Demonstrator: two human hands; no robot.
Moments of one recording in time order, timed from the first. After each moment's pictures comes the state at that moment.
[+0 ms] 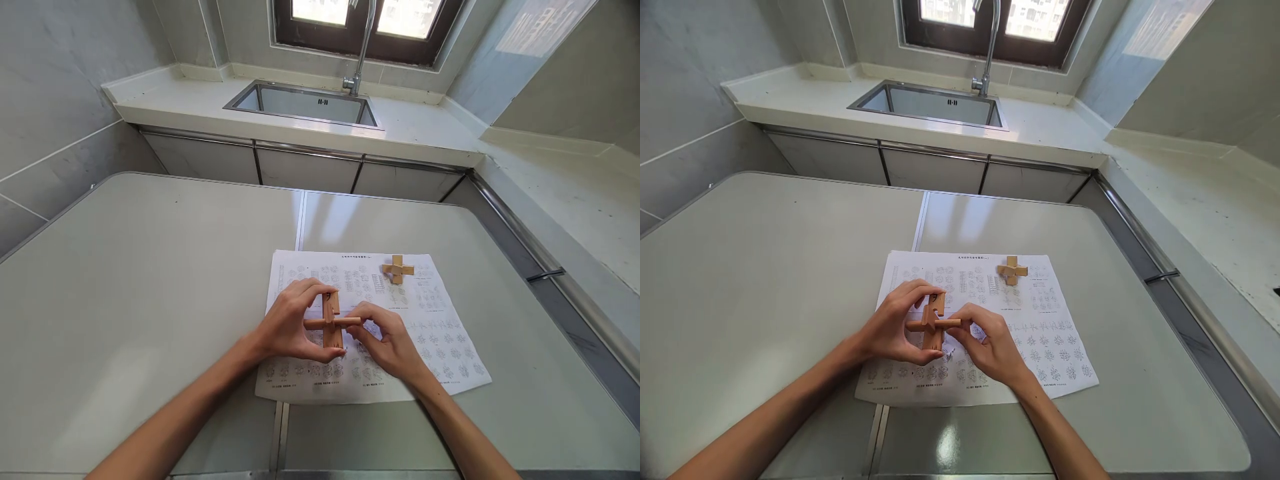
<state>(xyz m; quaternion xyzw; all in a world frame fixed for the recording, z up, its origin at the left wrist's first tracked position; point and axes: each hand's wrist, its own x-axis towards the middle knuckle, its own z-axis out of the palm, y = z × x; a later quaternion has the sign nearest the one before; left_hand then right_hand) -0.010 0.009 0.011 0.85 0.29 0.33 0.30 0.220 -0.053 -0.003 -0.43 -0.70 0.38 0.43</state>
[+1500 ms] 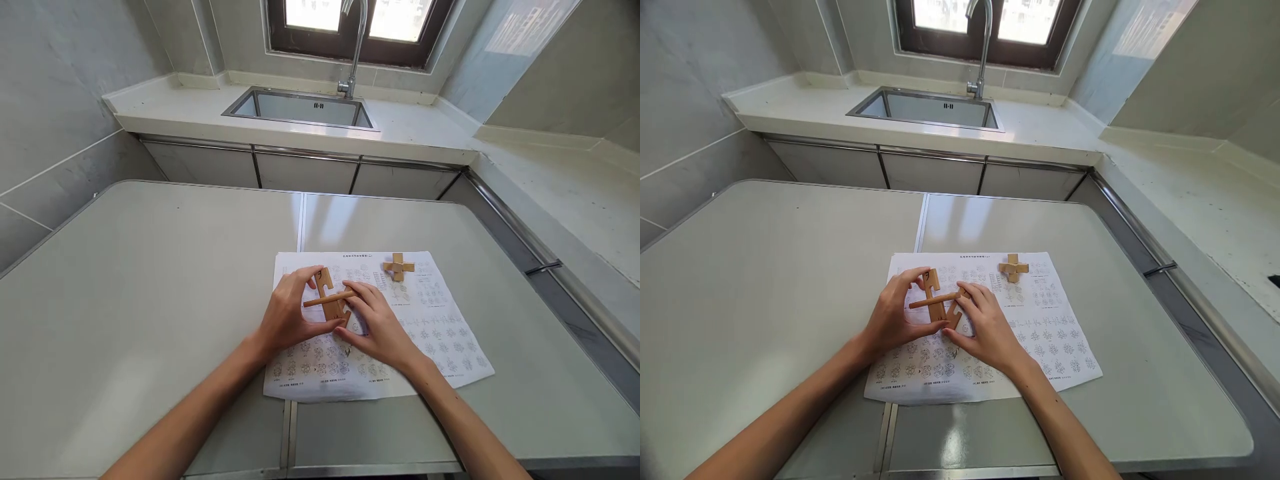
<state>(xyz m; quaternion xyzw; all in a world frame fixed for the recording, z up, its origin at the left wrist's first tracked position) -0.014 0.010 -0.002 0.83 0.36 0.40 0.14 0.217 -0.041 -0.024 -0.48 -0.80 0.18 0.32</state>
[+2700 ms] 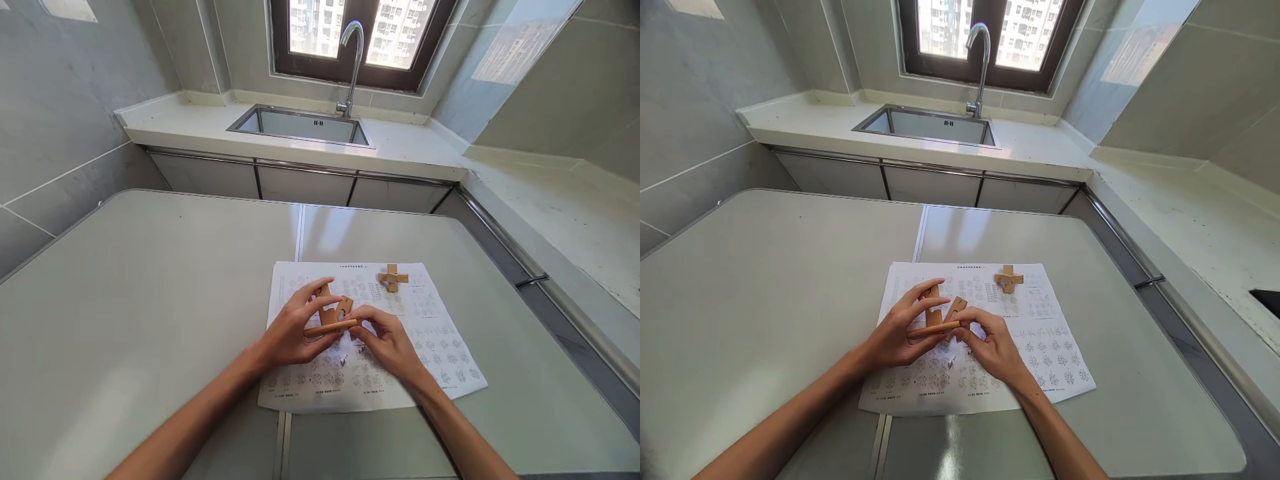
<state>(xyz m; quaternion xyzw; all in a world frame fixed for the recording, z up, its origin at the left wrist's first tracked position) -0.014 0.003 0.009 0.85 0.28 0.34 0.29 0.219 -0.048 -0.005 -0.43 -0.66 0.42 0.46</state>
